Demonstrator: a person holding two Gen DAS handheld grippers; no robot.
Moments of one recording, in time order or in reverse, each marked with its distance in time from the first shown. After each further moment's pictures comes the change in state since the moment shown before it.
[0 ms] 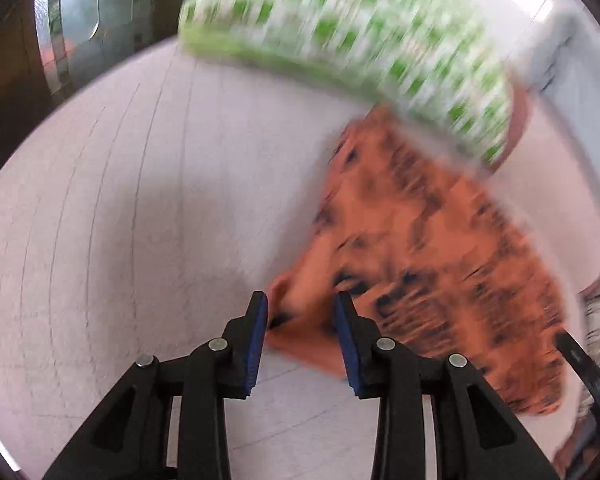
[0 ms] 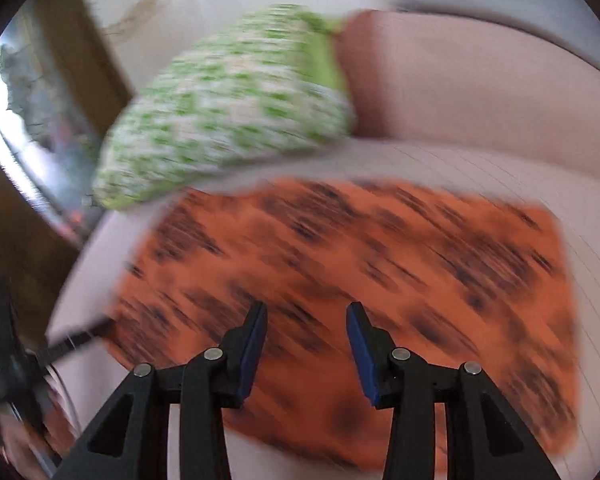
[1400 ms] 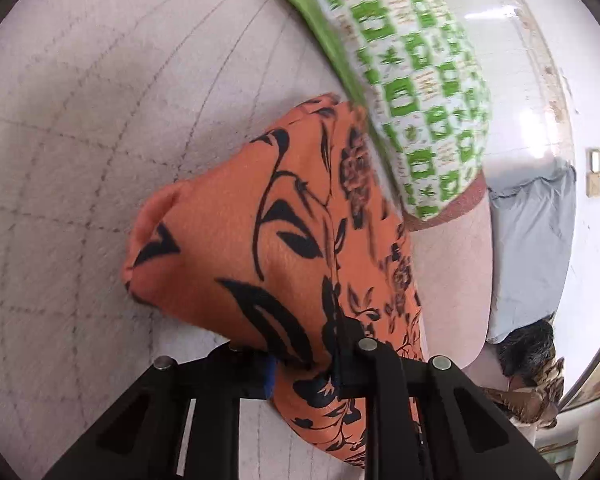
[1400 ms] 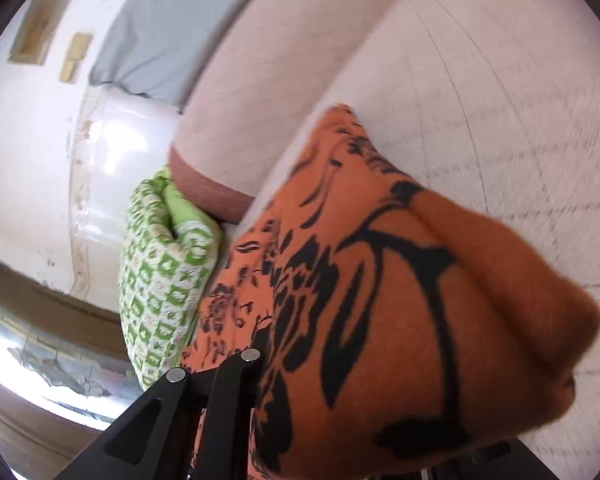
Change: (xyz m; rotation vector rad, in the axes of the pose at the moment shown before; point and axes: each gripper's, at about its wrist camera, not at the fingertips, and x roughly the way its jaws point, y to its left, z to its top) left arm 0.004 0.009 -0.019 -0.467 -0.014 -0.497; right arm 0.001 -0.128 -0.070 0.822 -0.301 0.244
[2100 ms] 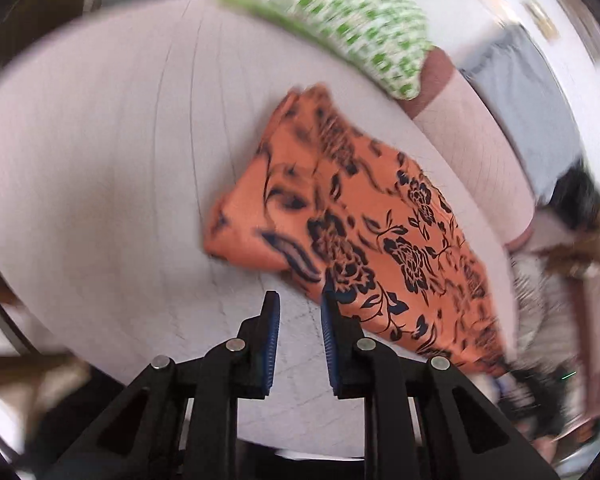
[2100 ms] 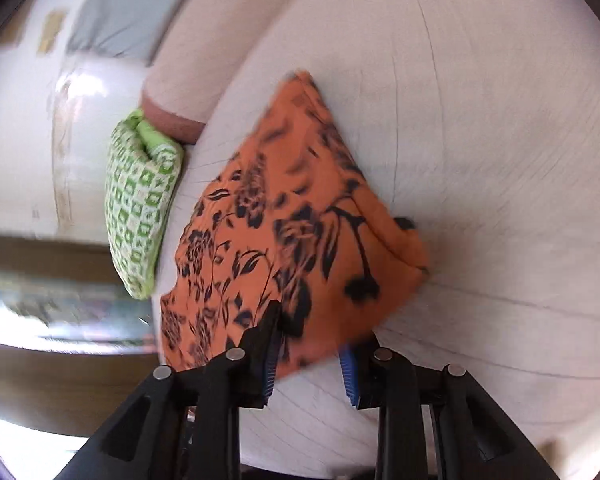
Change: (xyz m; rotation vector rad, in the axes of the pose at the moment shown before) left arm -0.171 0.017 -0.179 0.432 0.029 0.277; right arm -0.198 -0.067 -0.025 -0.017 0.304 -0.141
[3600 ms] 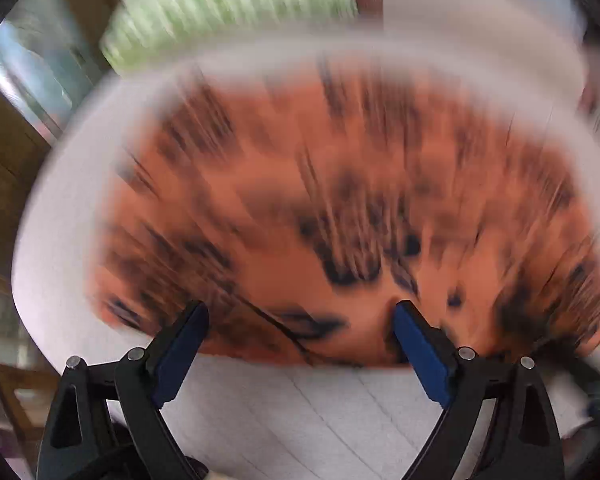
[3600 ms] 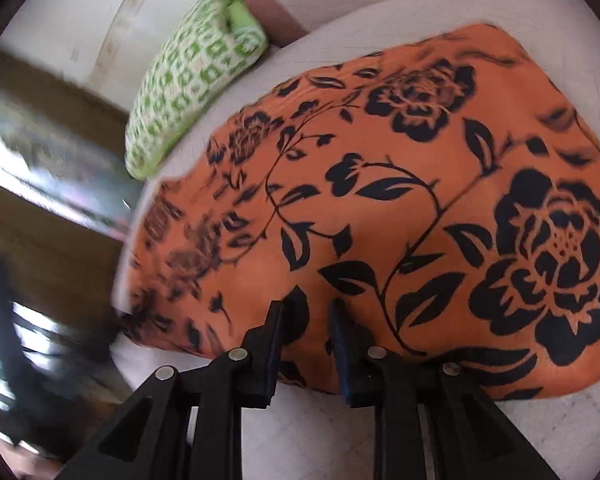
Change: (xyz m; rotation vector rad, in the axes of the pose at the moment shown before) left arm 0.128 -0.138 -0.043 0.418 0.195 0.492; right arm 0.094 0.064 -0.048 -0.390 0.166 0.025
